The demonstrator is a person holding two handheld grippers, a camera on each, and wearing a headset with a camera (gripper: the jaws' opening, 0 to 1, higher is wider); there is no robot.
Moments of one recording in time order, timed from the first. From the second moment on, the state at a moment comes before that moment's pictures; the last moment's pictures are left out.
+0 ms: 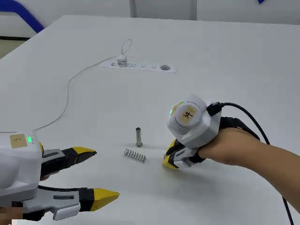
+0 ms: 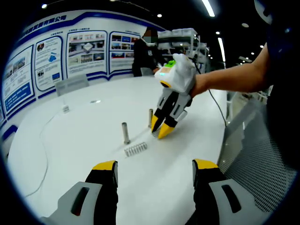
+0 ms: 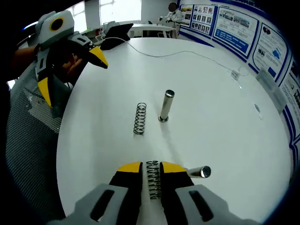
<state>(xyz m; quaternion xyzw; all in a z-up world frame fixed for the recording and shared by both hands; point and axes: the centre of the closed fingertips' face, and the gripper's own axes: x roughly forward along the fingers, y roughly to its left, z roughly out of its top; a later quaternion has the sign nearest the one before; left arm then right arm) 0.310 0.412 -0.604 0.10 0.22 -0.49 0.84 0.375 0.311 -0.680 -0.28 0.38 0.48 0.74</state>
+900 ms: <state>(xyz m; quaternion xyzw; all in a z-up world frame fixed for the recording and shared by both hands) 0.310 0.411 -0.604 0.10 0.23 -0.49 0.83 0.374 0.299 -0.661 -0.26 0.36 0.47 0.76</state>
